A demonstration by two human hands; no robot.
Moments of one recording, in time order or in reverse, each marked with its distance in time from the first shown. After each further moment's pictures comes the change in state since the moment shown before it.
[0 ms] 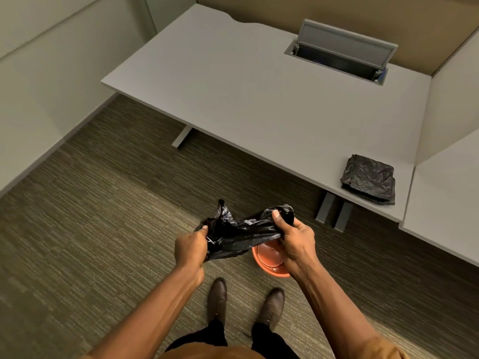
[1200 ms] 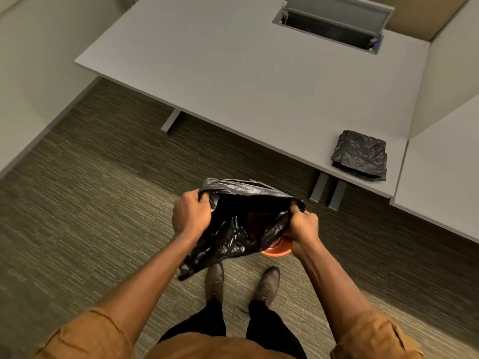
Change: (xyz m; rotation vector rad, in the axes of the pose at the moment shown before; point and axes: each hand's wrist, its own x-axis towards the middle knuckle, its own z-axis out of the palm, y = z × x) left_hand 0.004 0.026 0.045 0.694 0.079 0.521; right_hand 0.045 0.008 -0.054 -0.217 0.322 0.058
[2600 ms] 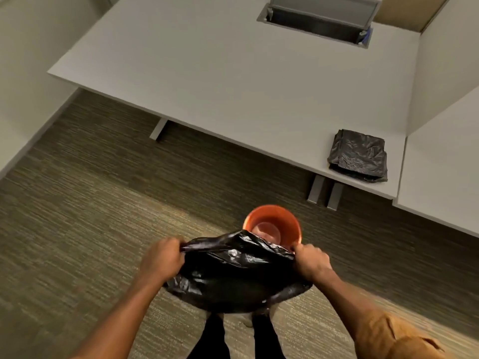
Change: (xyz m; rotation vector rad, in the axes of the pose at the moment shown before) left_hand 0.040 -0.100 0.012 0.824 -0.380 0.286; right_hand 0.070 0.056 -0.054 -1.723 -0.269 -0.317
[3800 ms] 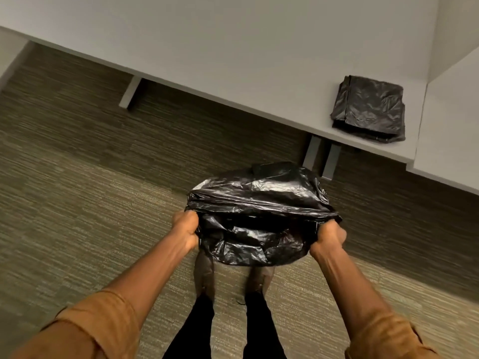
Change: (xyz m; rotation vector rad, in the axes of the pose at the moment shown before) left_hand 0.108 0.101 0.090 -1.595 -0.156 -0.677; right_hand 0.081 0.036 0.045 2.125 0.481 0.801
